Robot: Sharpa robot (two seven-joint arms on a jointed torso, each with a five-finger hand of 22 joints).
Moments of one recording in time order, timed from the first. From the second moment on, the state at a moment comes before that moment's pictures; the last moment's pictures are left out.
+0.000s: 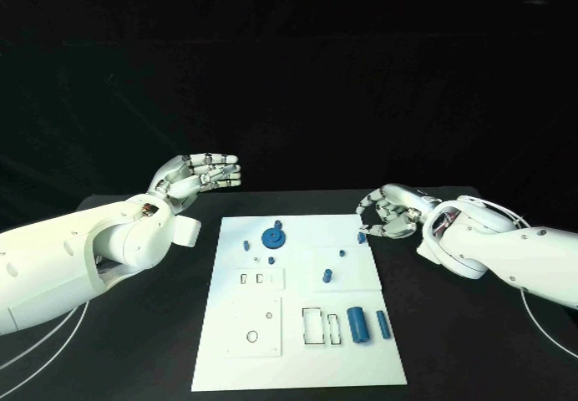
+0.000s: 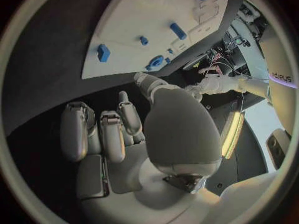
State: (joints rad) left arm 1.22 -0.94 0.03 1.50 -0.12 -0.27 0.40; left_hand 1.35 -0.17 0.51 0.06 0.12 0.74 0.19 0.28 0.19 0.93 0.22 0.07 0.07 0.78 0.19 0.18 0.27 0.17 0.61 0.29 0.36 0.11; right arm 1.32 -0.86 -0.17 1.41 -1.23 -0.35 0.02; right_hand 1.33 -0.24 0.44 0.16 0.19 0.85 0.17 0.18 0.44 1.32 0.09 1.32 1.29 1.47 0.01 1.55 1.31 0.05 1.44 0.12 1.37 1.31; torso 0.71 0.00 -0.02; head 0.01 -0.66
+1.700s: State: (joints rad) left arm 1.22 -0.94 0.03 1.49 -0.12 -0.26 0.40; left_hand 1.36 -0.16 0.51 0.06 0.12 0.74 0.19 0.28 0.19 0.93 0.22 0.07 0.07 0.78 0.19 0.18 0.27 0.17 0.61 0.29 0.36 0.11; right arm 1.25 -0.78 -0.17 1.25 -1.23 -0.29 0.05; right_hand 1.35 -0.23 0.45 0.14 0.19 0.86 0.17 0.18 0.43 1.32 0.09 1.33 1.30 1.47 0.01 1.55 1.31 0.05 1.44 0.12 1.38 1.31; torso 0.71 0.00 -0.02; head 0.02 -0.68
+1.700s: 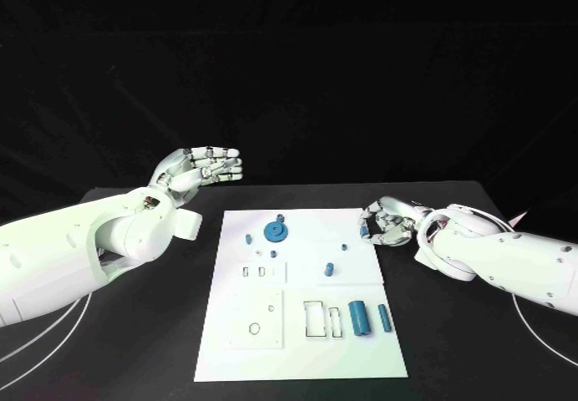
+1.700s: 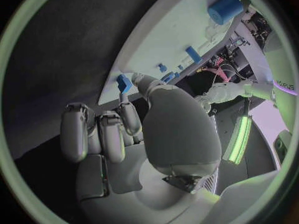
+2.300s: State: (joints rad) left arm 1.22 -0.94 0.03 1.49 -0.12 -0.26 0.40; left_hand 1.36 -0.16 0.51 0.06 0.12 0.74 0.19 0.28 0.19 0.93 0.22 0.07 0.07 0.78 0.19 0.18 0.27 0.17 0.61 0.29 0.36 0.11; right arm 1.25 -0.77 -0.17 1.24 -1.23 -0.29 0.05; right_hand 1.35 -0.20 0.49 0.14 0.20 0.88 0.17 0.19 0.43 1.34 0.08 1.34 1.31 1.47 0.01 1.55 1.31 0.05 1.45 0.12 1.39 1.31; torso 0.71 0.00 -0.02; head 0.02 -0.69
